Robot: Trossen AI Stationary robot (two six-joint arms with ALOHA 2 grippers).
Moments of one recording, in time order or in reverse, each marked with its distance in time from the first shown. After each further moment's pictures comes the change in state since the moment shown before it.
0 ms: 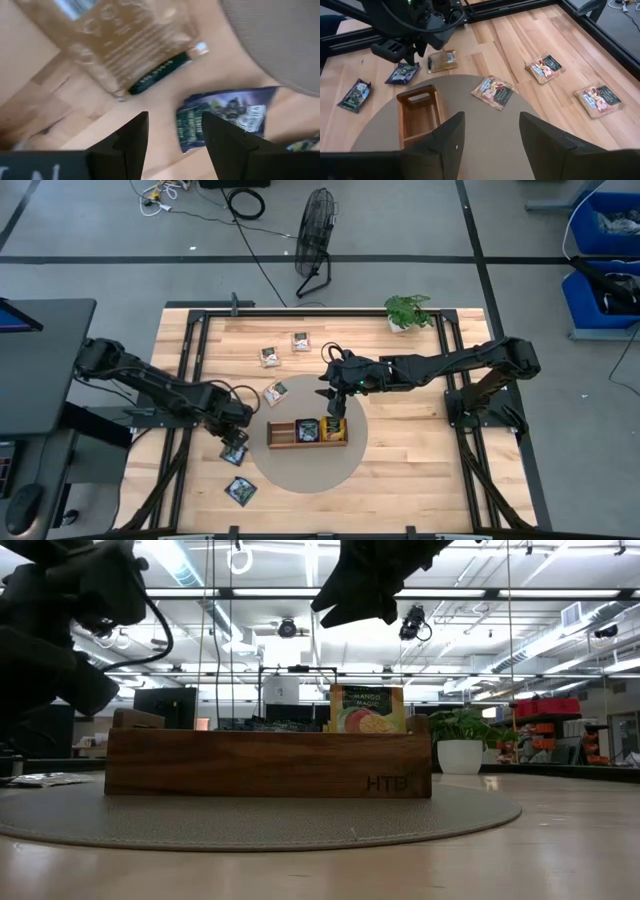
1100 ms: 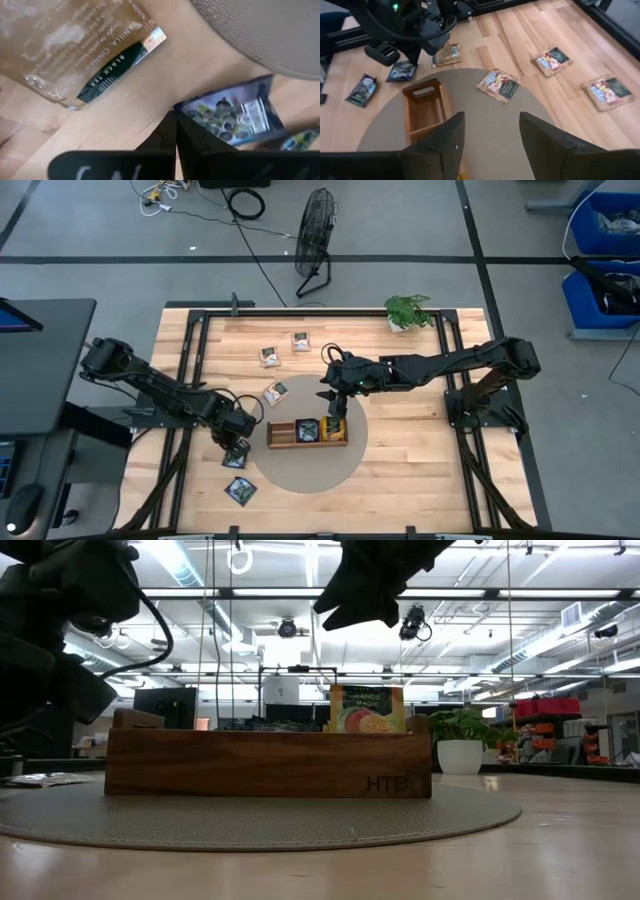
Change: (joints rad) left arm -0.091 0.086 0.007 0.123 0.019 0.001; right arm 0.000 0.000 0.000 -0.023 -0.034 0.025
